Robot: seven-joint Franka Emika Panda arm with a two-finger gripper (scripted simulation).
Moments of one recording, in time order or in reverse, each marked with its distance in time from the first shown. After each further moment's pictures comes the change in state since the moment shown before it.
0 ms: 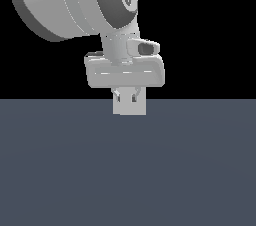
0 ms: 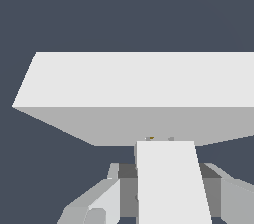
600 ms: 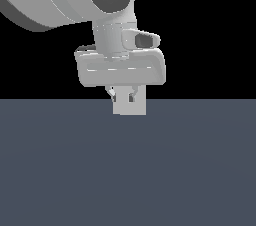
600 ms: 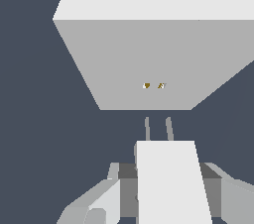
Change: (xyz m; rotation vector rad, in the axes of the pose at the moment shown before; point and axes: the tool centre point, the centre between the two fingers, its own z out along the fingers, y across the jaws) arm -0.033 -0.001 -0.017 0.001 0.000 0.000
